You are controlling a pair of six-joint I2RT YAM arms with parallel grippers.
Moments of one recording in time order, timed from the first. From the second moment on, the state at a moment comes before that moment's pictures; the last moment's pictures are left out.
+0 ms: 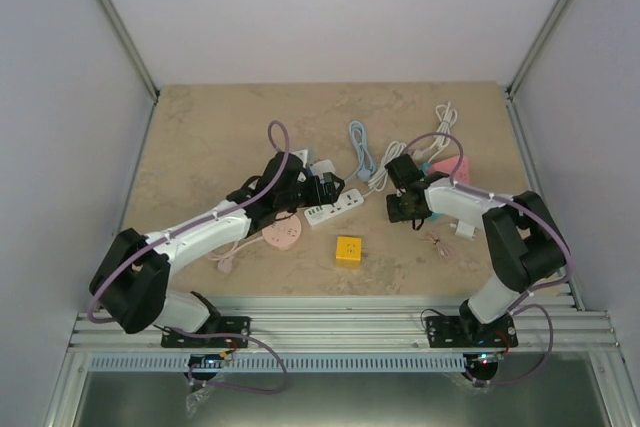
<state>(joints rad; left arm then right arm) -0.69 1.39 0.82 -0.02 0.13 -0.71 0.50 1.65 0.90 -0.52 0.16 0.35</state>
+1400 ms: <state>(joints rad) -0.78 1.27 0.57 0.58 0.09 -0.76 0.57 1.18 0.75 -0.01 -0.22 1.24</state>
